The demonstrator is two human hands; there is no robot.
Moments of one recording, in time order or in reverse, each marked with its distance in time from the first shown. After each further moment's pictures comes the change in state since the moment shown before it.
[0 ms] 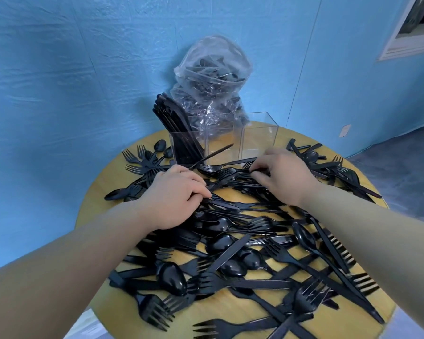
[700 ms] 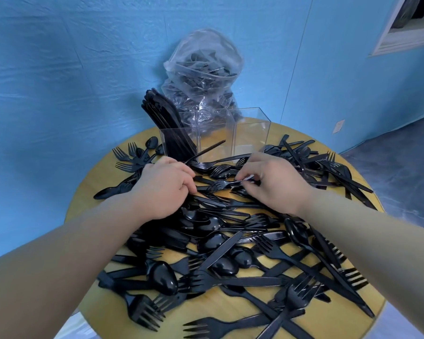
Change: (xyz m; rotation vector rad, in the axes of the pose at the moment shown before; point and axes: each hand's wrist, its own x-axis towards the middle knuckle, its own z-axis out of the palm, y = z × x) left_hand 0.012 -0.003 -0.004 -0.012 0.008 -0.071; right_hand -0.015 -0.007 0.004 0.140 0.034 -0.162
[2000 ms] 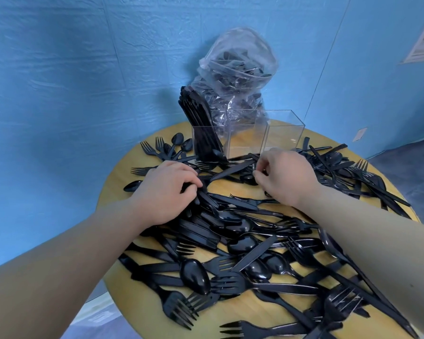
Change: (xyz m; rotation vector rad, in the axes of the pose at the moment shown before) left_hand -0.030 -0.041 0.001 -0.116 0.113 -0.043; right_hand 0.036 -0.023 0.018 -0.209 -0.018 0.225
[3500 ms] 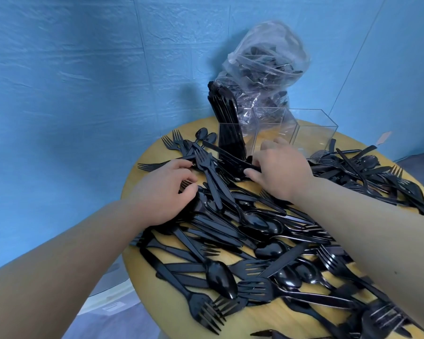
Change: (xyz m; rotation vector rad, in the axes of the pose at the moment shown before) left_hand -0.018 -0.033 -0.009 0.038 0.016 -0.116; right_hand 0.032 -0.040 0.017 -0.236 -0.039 -0.200
